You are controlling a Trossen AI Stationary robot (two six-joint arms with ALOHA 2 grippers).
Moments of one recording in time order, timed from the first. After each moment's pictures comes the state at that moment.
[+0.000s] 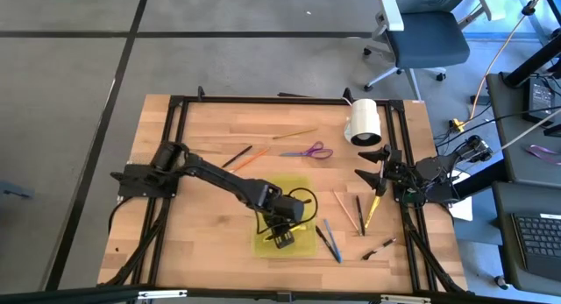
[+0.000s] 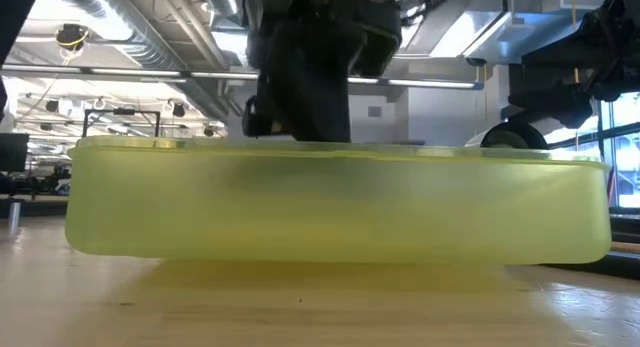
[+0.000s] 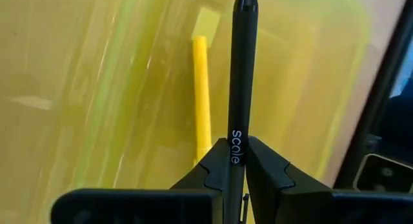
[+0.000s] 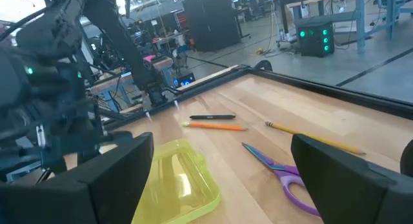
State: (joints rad) left arm -0.27 2.05 1.56 -0.65 0.18 -0.74; right arm 0.46 0.01 0.06 -0.09 0.76 0.36
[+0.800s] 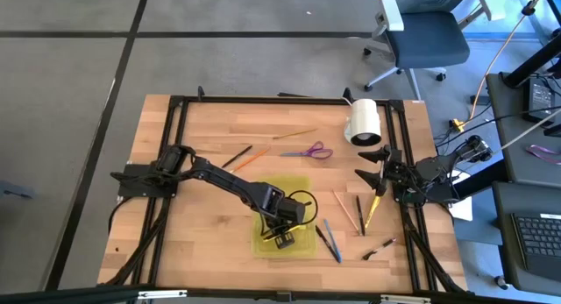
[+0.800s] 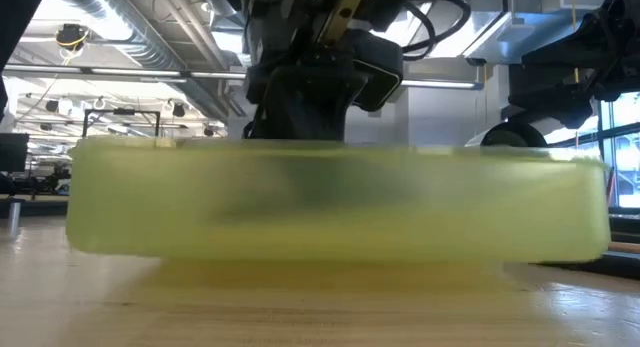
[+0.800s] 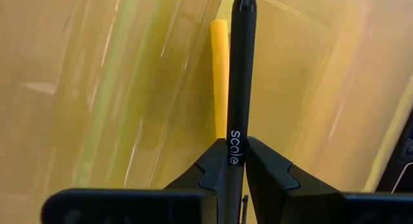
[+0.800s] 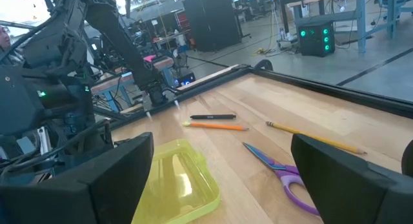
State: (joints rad) left arm -0.27 2.11 1.56 -0.65 0.18 -0.74; right arm 0.46 0.01 0.06 -0.09 0.76 0.36
